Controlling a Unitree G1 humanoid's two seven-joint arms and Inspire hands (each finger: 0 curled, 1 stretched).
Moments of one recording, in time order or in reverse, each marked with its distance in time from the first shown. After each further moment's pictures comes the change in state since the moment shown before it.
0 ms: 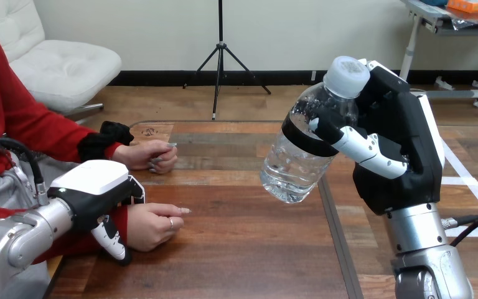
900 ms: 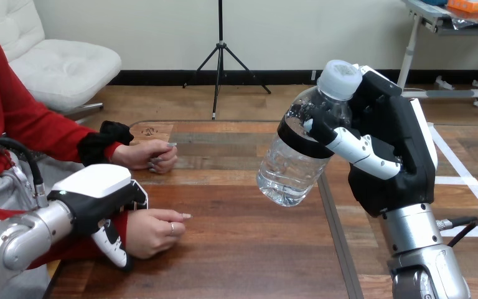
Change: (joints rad) left arm 0.079 0.031 0.035 -0.146 -0.073 0.021 -0.108; right arm -0.001 0.003 0.005 0.001 -0.008 0.039 -0.012
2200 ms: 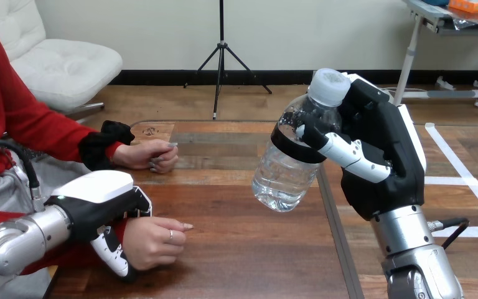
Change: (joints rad) left arm 0.101 0.036 0.073 -0.207 -0.090 0.042 -0.143; right arm -0.012 0.003 0.000 0.062 0.002 -0.004 0.033
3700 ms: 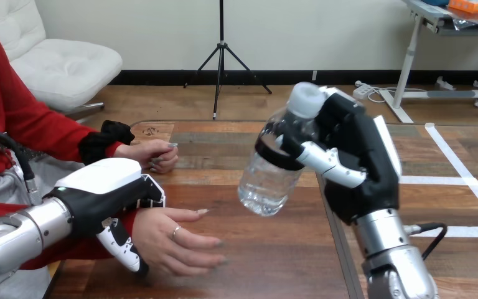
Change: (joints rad) left arm 0.097 0.012 0.094 -0.236 -0.124 0.033 -0.108; right arm -0.048 0.042 0.028 0.192 -0.069 -0.066 -0.001
